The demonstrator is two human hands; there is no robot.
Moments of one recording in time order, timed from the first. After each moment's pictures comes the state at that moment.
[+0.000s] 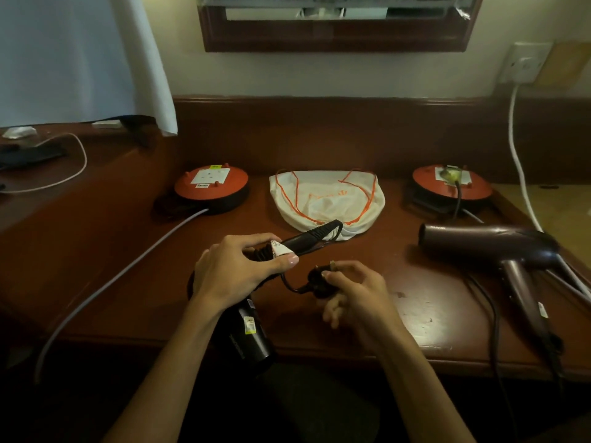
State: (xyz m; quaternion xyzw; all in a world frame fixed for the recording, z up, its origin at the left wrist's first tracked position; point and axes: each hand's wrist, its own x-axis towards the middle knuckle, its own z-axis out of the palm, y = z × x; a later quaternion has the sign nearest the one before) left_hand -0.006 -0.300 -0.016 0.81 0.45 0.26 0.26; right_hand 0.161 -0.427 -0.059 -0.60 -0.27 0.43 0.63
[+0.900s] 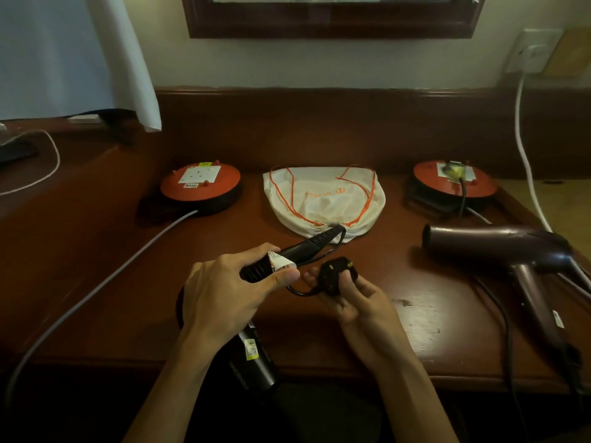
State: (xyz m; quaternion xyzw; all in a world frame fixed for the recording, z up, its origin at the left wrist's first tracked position) left_hand -0.005 -0.308 -0.027 0.83 0.42 0.30 0.22; right_hand 0.164 -0.420 -0.076 -0.34 -0.20 0.51 0.77
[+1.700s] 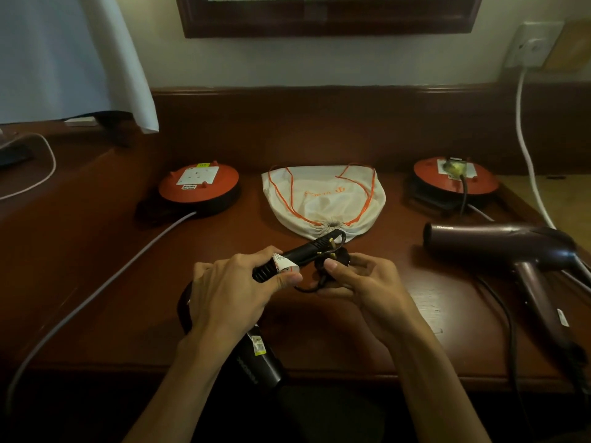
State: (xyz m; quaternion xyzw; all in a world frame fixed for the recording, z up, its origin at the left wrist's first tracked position) left_hand 0.008 -0.298 -0.032 0.87 0.44 0.20 0.09; right_hand 0.186 -0.407 -0.053 -0.51 -0.29 0.42 0.69
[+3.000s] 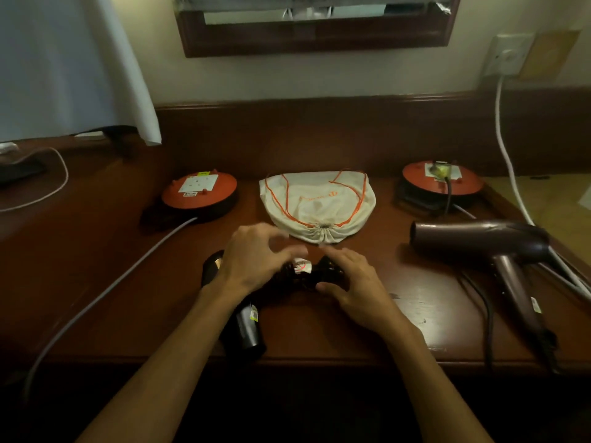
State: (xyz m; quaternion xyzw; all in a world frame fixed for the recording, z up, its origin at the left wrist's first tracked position) left_hand 0.052 -0.269 -0.024 0.89 0.35 0.22 0.18; right_hand 0.215 -0.409 -0.089 -0.75 -0.54 0.12 0.36
